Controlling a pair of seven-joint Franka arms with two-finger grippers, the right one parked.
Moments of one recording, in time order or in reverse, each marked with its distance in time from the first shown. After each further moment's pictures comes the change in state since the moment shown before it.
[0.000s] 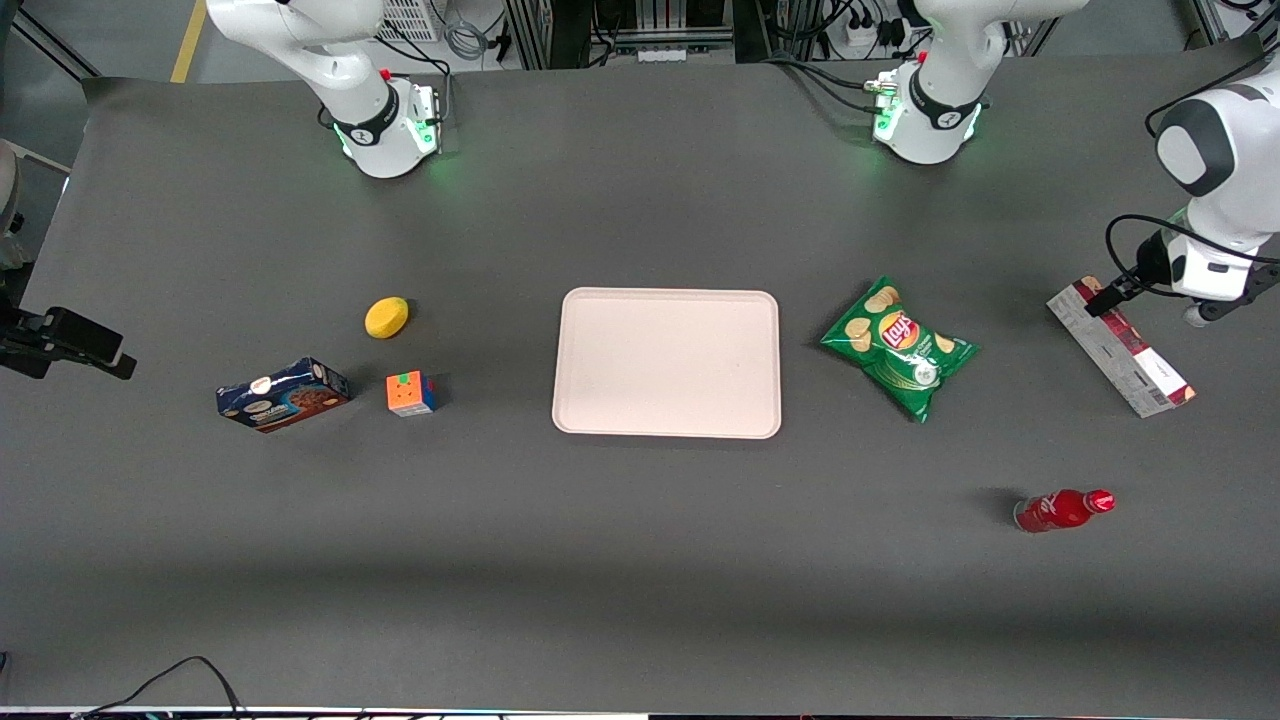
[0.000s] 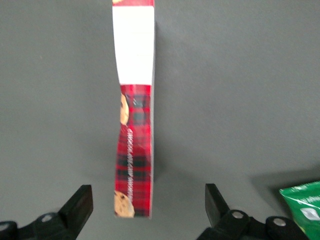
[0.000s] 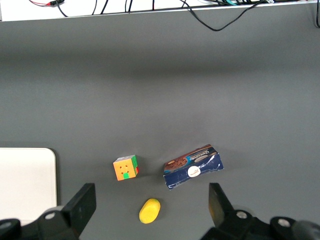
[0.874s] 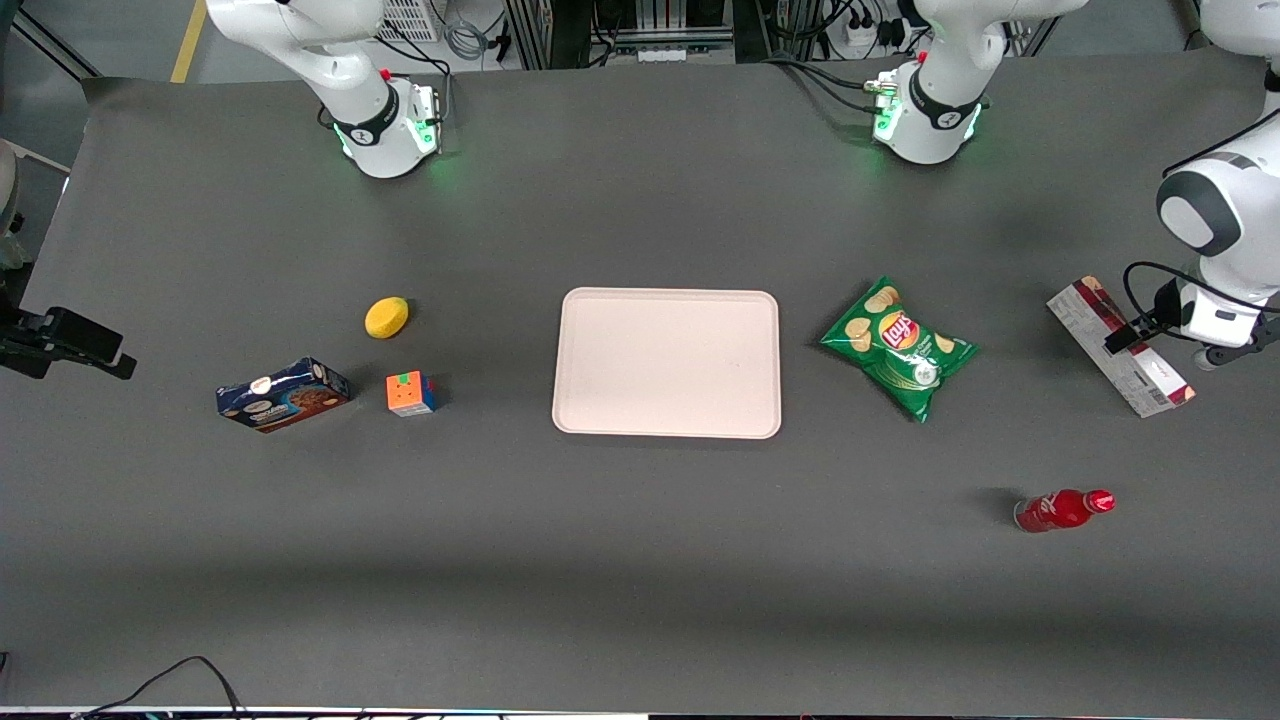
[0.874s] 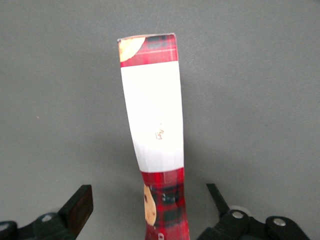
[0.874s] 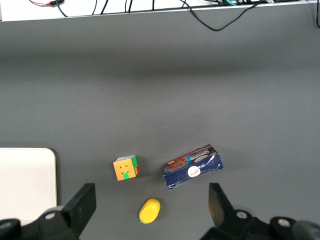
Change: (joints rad) arm 0.027 0.301 0.023 0.148 -0.151 0.167 0.260
